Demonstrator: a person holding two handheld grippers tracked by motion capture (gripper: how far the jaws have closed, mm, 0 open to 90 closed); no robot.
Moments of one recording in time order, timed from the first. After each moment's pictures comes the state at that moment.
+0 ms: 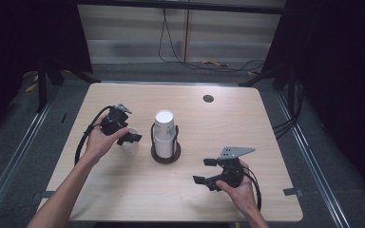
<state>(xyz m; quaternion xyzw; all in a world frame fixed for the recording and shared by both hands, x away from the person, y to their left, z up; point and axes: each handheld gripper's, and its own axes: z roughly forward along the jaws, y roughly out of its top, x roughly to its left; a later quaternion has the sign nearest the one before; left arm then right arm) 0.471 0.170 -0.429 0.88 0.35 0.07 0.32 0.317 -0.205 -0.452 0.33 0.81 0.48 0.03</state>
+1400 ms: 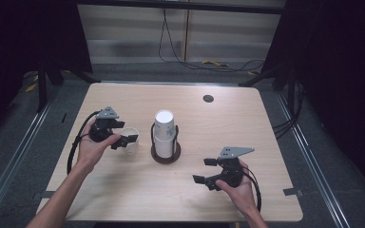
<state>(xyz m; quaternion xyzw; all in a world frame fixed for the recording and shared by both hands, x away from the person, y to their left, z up) 0.434 0.192 -0.421 0.83 0.32 0.11 0.44 0.318 -0.204 -0.455 0.34 0.81 0.48 0.04</state>
